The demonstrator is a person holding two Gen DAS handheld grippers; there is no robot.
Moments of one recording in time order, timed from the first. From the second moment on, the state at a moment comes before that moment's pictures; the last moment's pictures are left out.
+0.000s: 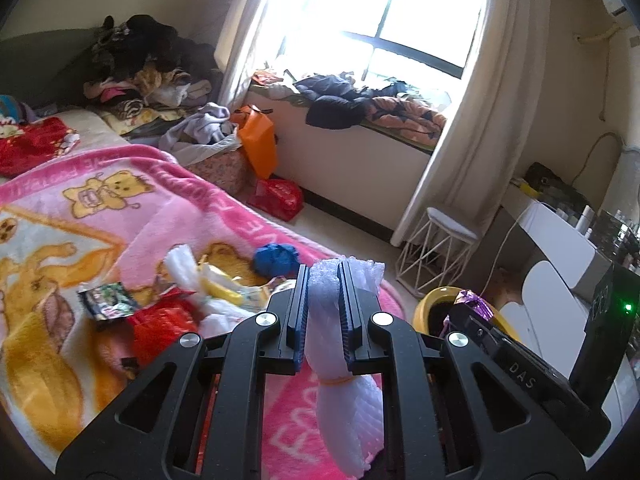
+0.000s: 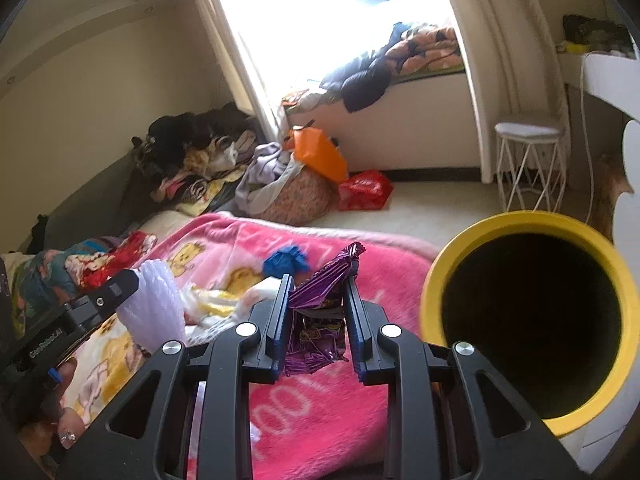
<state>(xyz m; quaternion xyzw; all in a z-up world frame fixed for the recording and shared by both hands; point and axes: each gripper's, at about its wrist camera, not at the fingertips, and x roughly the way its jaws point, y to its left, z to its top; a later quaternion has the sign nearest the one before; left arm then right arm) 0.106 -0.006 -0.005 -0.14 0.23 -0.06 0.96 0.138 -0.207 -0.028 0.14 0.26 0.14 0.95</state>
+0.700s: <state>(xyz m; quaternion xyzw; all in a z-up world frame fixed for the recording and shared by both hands) 0.126 -0.066 0.003 -0.12 0.22 -0.09 0.96 0.142 -0.285 -0.041 0.16 0.25 0.02 0.95</state>
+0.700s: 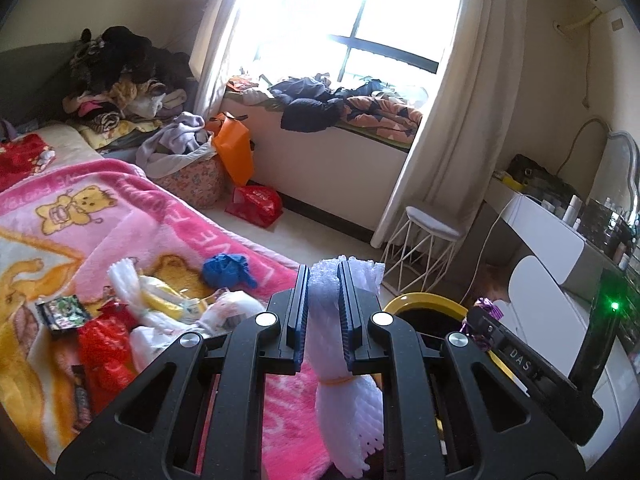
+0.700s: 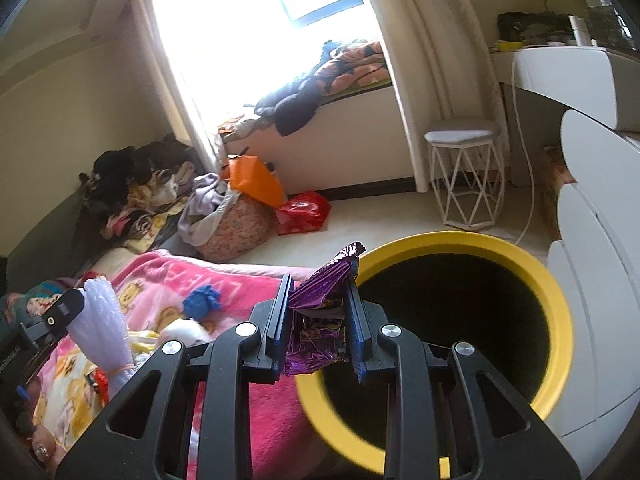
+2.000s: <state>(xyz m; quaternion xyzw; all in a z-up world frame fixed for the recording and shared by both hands) 0.199 -0.166 -0.042 -0.09 0.27 -0.17 0.94 0.151 -0.348 -0.076 0.19 0.29 -0.06 0.93</state>
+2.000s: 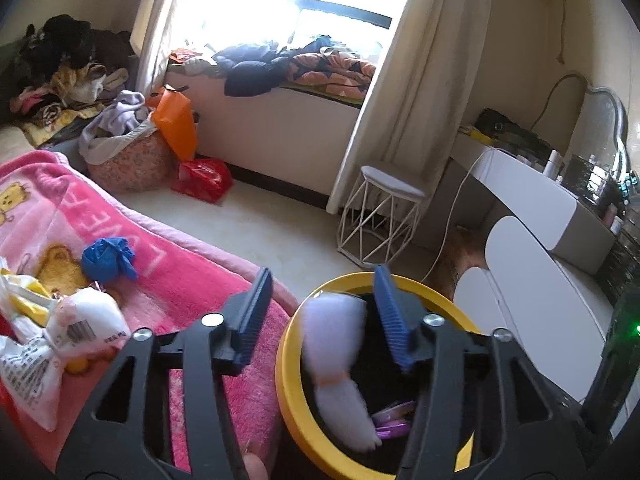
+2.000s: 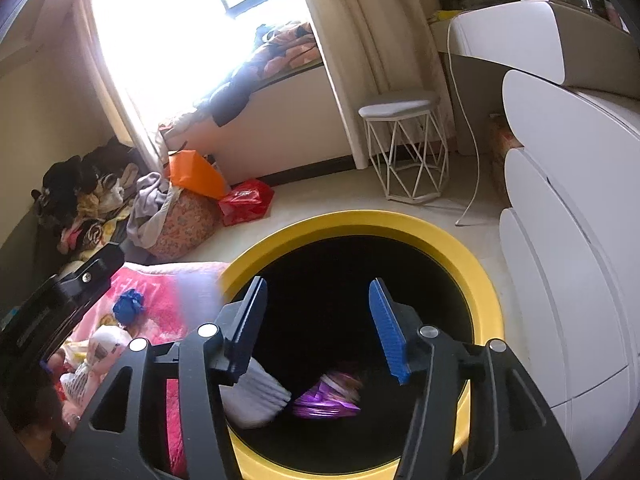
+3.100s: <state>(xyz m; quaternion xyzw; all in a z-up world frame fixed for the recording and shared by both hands) 0.115 -0.022 0.000 -0.09 0.19 -0.03 0.98 0.130 -0.232 -0.042 0.11 0.27 0.09 0.95</state>
